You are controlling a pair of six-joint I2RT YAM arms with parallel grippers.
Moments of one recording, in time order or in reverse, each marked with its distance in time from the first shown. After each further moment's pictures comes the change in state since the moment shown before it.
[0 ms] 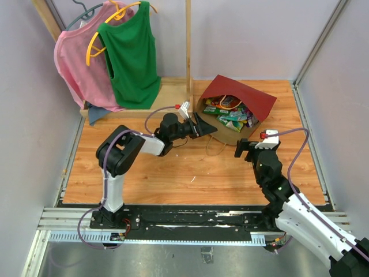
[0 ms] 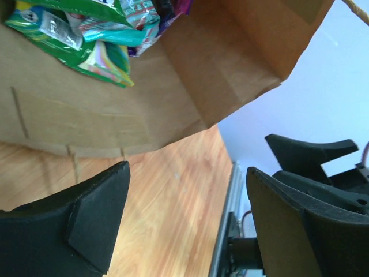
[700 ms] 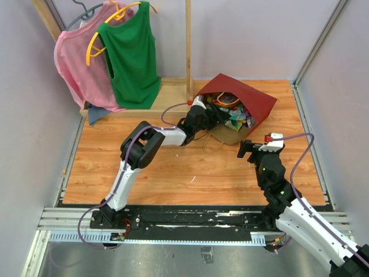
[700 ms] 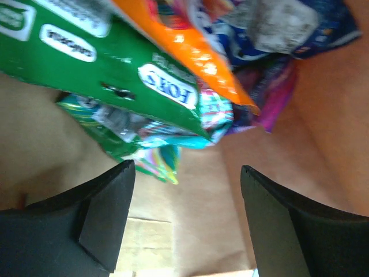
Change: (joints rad) left arm -0.109 0.323 0.477 -0.232 -0.408 -0.132; right arm 0.000 -0.073 -0.032 -0.002 0.059 -0.002
